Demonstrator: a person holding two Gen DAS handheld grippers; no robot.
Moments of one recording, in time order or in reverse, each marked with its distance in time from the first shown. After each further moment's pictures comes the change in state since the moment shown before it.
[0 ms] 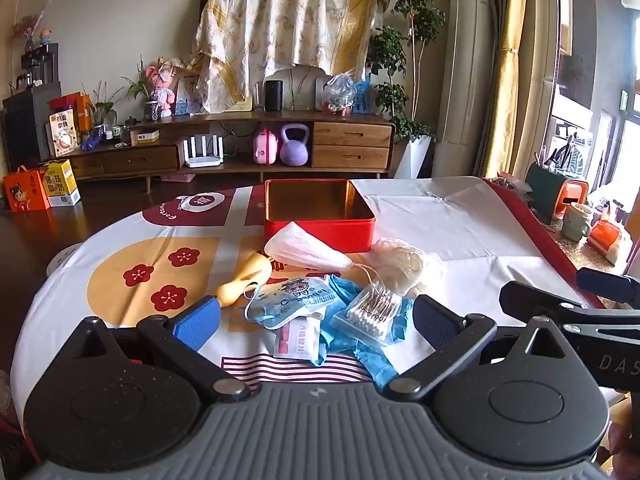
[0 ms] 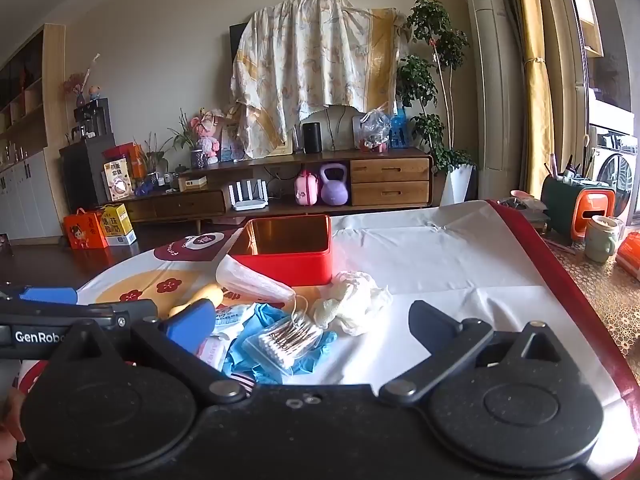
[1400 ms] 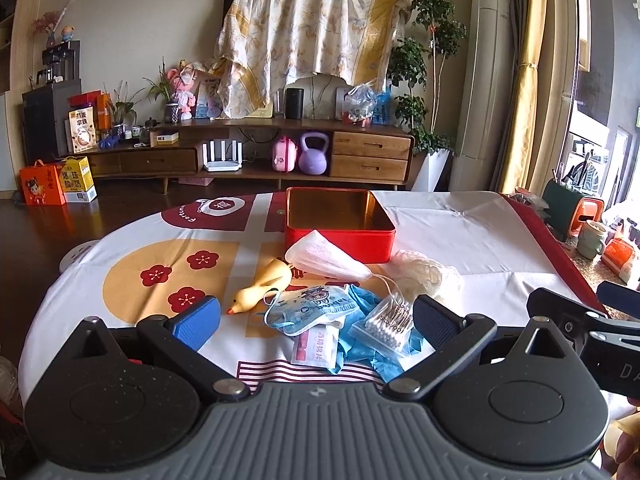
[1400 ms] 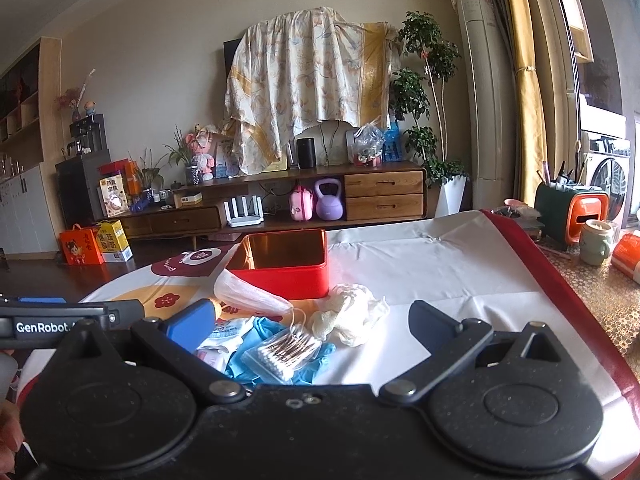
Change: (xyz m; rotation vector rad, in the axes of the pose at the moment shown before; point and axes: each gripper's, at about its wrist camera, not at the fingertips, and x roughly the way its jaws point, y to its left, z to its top) left arm -0.003 0.010 0.001 -0.036 -0.037 0.048; right arm -0.006 0.002 -0.003 0.021 -0.051 -0.010
